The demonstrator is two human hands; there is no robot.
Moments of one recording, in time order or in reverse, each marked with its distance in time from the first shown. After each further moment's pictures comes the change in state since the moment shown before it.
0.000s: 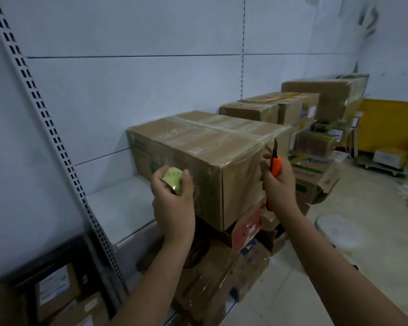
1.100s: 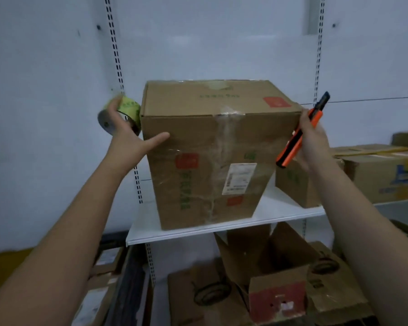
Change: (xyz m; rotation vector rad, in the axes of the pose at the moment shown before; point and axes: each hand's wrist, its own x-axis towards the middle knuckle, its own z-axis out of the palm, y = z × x) left_hand 0.077 0.193 0.015 0.339 0.035 0.300; right_hand 0.255 -0.070 -0.078 0.866 -0.506 0.110
